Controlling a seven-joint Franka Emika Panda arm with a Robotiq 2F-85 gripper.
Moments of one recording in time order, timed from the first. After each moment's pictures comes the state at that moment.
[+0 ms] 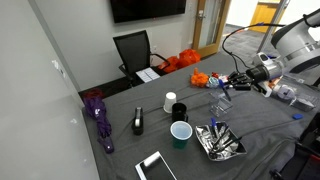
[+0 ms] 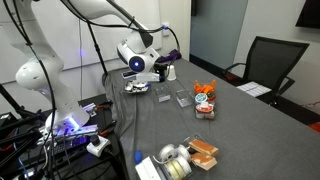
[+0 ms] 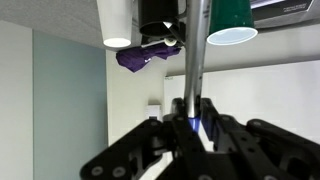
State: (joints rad) arm -0.16 0.06 -0.05 -2.49 1.59 2.08 -2.48
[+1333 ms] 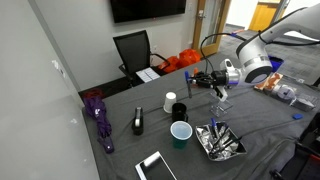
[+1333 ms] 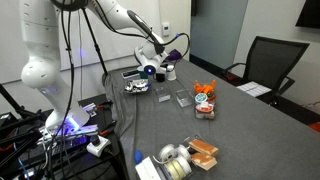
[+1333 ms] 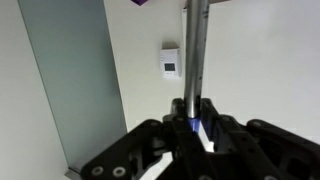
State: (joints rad) arm 0.02 0.40 -0.02 -2.19 2.06 1.91 -2.58
